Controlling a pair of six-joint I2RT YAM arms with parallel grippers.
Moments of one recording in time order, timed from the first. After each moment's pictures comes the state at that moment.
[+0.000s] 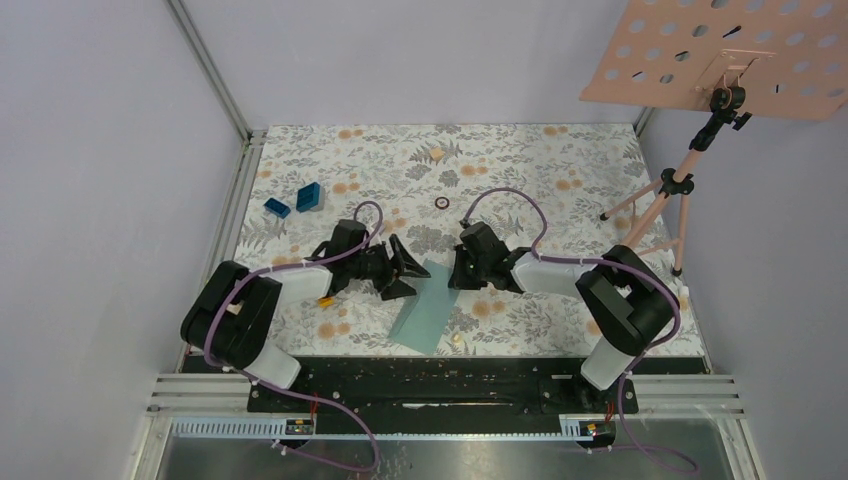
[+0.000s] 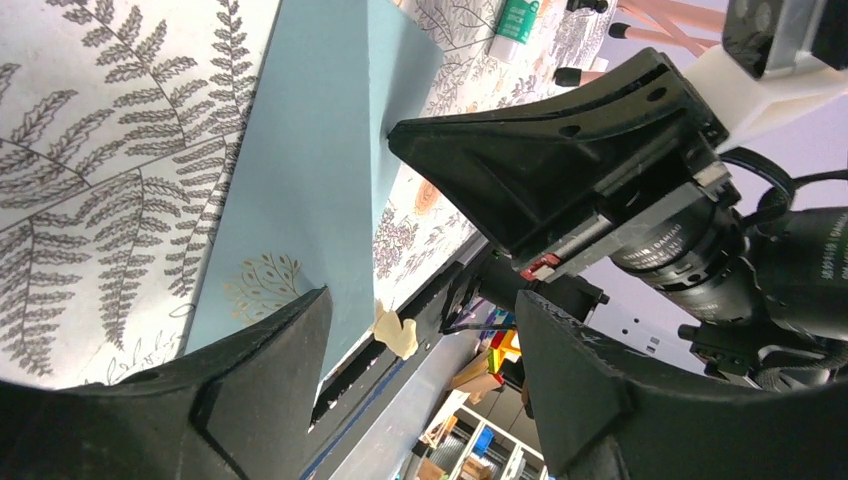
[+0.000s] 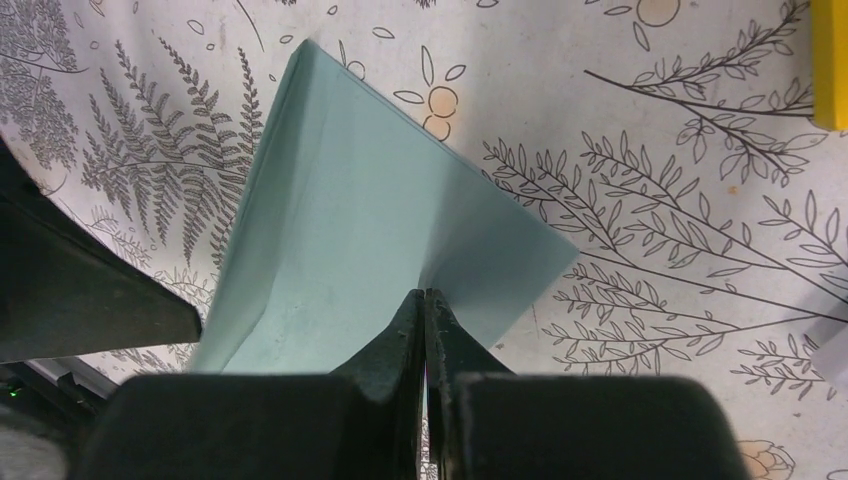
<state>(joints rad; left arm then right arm) -0.43 1.51 0.58 0.20 0.71 -1.09 0.72 1.67 0.80 -0.04 -0.07 0.68</state>
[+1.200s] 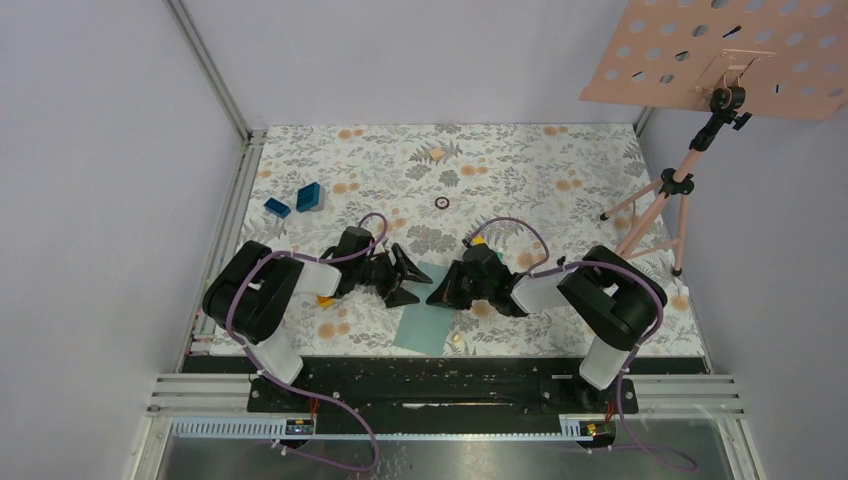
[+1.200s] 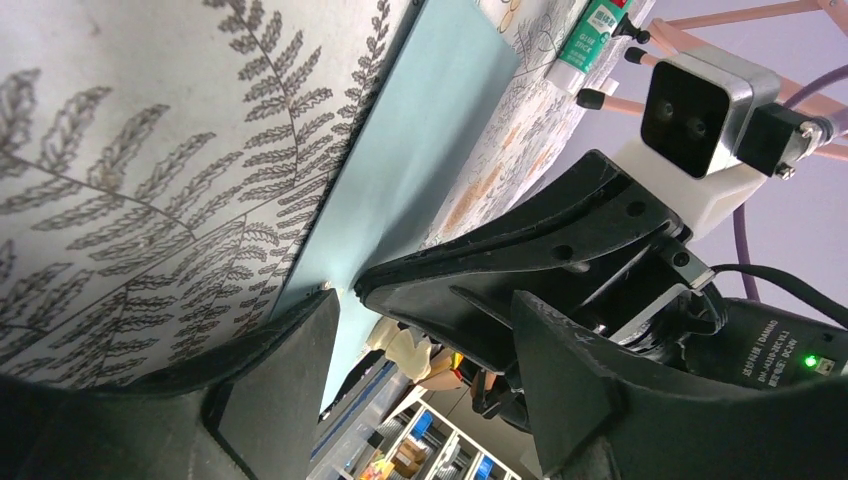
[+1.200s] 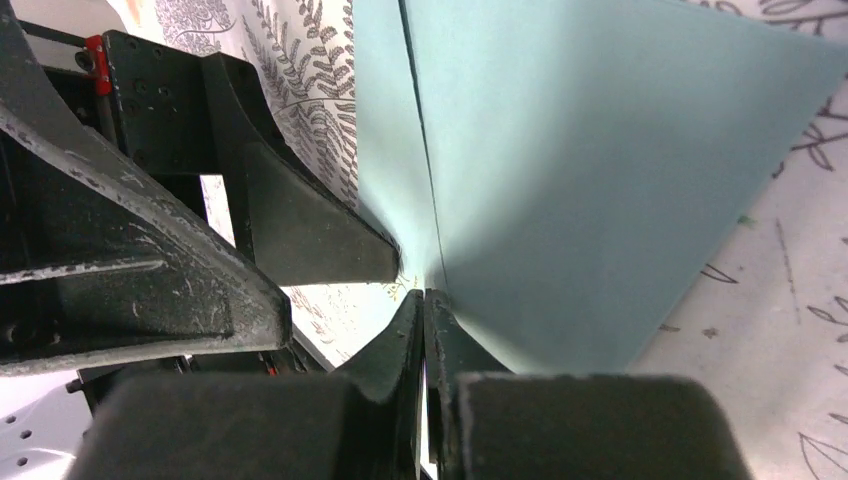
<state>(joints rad) -0.44 1.69 0.56 0.32 0.73 -1.20 0.78 1.72 0.59 0.45 -0.26 1.10</state>
